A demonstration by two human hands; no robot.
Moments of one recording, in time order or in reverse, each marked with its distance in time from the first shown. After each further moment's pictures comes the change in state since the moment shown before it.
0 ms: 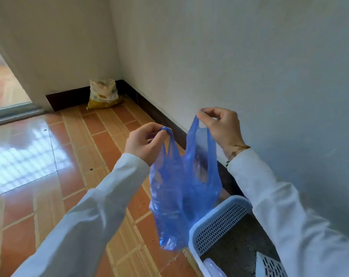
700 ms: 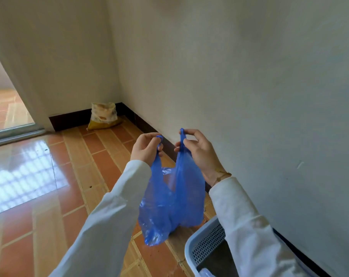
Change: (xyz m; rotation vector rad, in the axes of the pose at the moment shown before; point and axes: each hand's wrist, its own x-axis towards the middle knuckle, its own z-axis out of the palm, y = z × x) left_hand 0.002 0.037 0.001 -0.449 0.096 -0.309; right_hand -0.056 -0.032 0.005 0.339 -0.254 0.104
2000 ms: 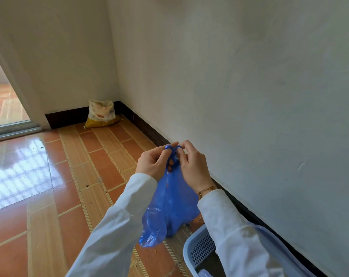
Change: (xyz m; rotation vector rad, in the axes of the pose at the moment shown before) left_hand -0.016 -0.028 -0.006 0.351 -0.182 0.210; right_hand -0.010 0.033 0.014 -0.510 0.009 -0.274
